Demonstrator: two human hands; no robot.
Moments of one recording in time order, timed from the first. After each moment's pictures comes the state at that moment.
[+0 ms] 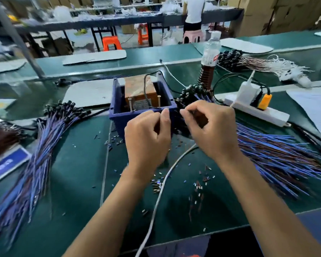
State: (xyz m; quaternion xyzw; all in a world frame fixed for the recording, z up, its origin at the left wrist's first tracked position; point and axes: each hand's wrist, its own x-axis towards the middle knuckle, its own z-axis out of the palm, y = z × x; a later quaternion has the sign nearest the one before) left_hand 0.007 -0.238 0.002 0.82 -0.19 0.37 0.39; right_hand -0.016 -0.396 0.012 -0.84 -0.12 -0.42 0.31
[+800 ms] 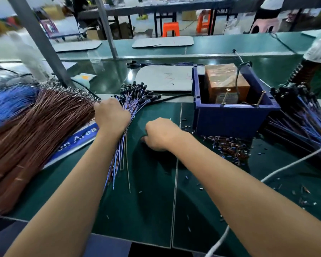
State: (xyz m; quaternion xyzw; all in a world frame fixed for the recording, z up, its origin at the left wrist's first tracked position) left_hand 0.106 0.029 -0.020 0.96 0.19 0.16 0.07; right_hand 0.082 -0.128 -0.026 -0.96 -0.25 0.08 0.09
